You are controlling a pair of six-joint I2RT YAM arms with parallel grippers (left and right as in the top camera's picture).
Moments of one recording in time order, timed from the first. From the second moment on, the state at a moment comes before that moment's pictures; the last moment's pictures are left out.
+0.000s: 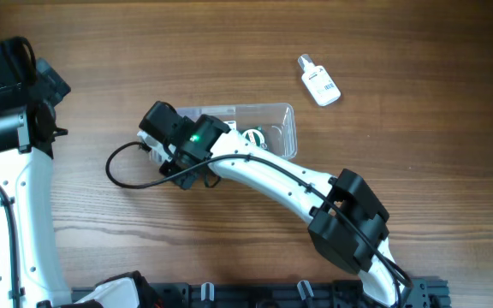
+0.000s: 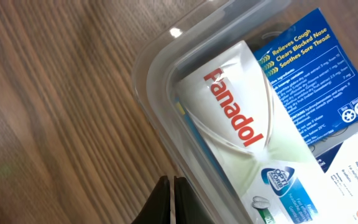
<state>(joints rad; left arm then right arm) 0.26 1.38 1.39 -0.79 -0.44 -0.35 0.98 2.14 1.83 -0.90 -0.10 -0.03</state>
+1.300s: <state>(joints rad) 0.26 1.38 1.39 -0.79 -0.44 -0.35 0.15 1.94 1.71 -0.78 -0.04 -0.27</state>
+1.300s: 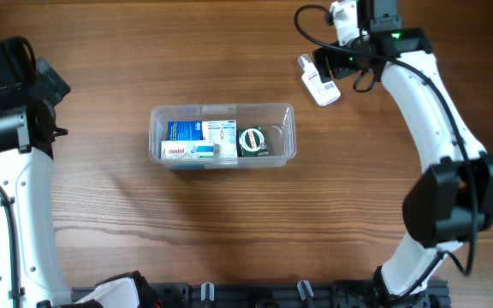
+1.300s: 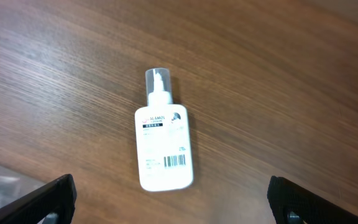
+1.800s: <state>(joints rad) 0.26 1.38 1.39 -0.79 -0.44 -0.35 0.15 2.21 1.71 -0.71 -0.08 -0.32</state>
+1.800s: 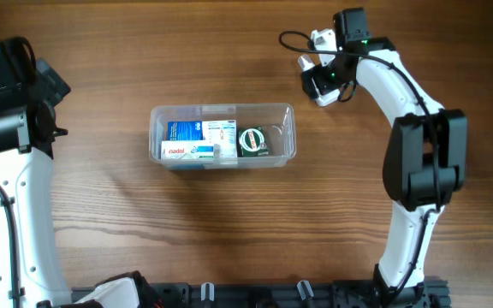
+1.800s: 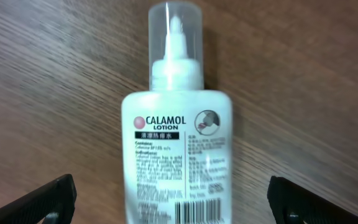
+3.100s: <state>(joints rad) 0.26 1.38 1.39 -0.79 -0.44 -0.35 0.21 1.99 1.71 -0.70 -0.09 -0.34</state>
